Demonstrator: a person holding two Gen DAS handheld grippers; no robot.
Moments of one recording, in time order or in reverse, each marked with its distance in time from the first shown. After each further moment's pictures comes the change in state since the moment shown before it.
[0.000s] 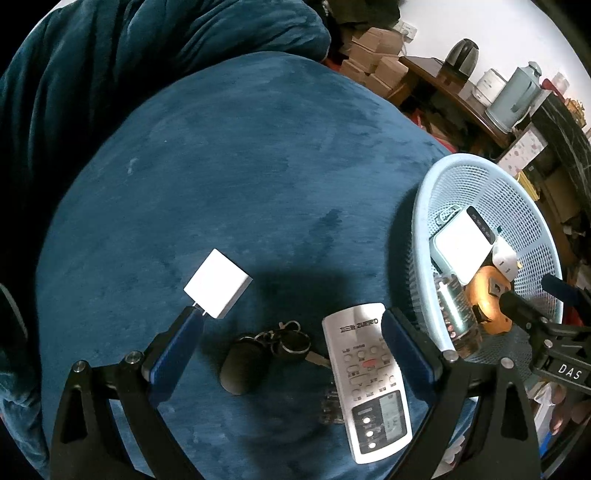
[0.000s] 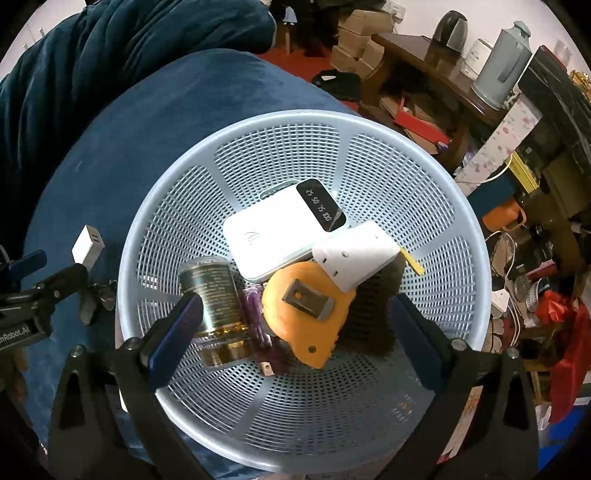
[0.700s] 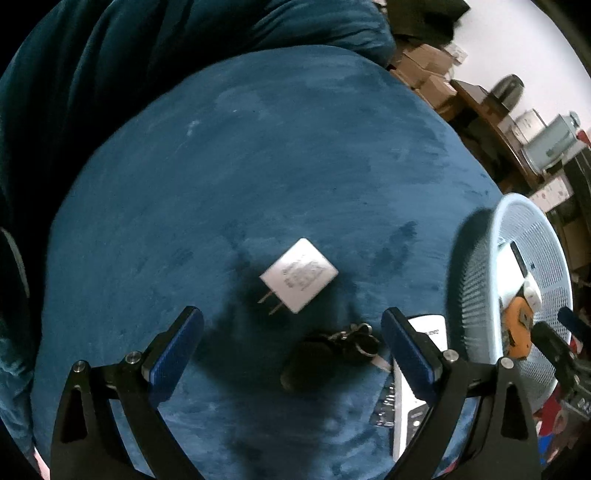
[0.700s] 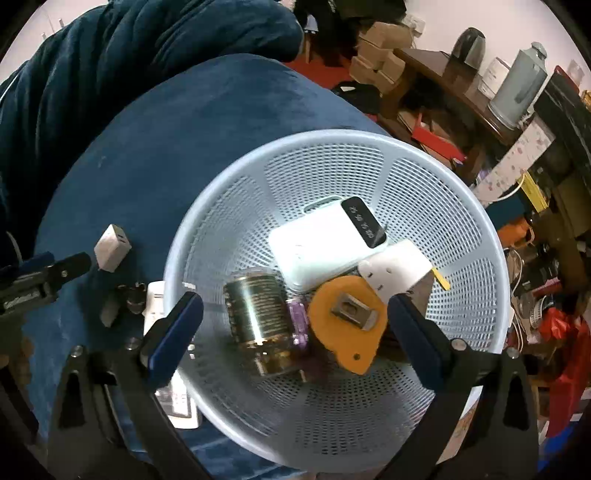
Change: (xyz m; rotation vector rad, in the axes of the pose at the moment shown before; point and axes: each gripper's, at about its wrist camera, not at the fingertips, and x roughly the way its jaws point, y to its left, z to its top) left arm 0.010 0.075 -0.005 -0.189 0.019 0.026; right arm -0.010 0.037 0.003 -0.050 -0.039 0.054
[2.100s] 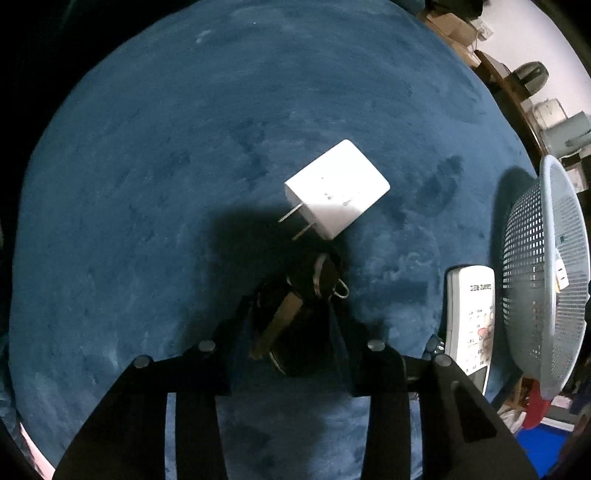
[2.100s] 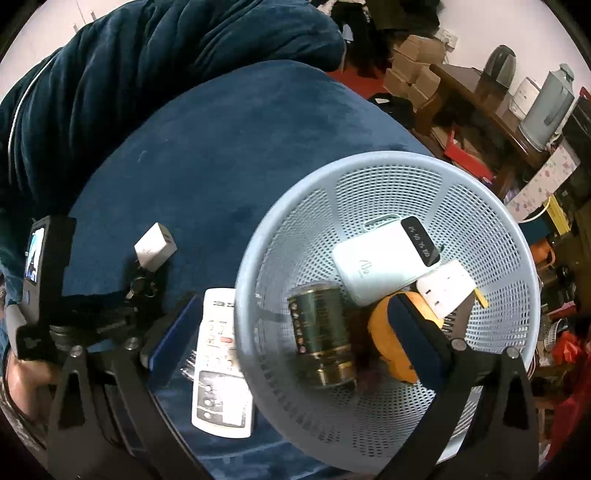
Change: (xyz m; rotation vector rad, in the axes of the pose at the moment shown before) left arm 0.059 0.020 -0.030 -0.051 0.196 -0.018; right arm -0.001 0.034 0.008 -0.075 -0.024 0.075
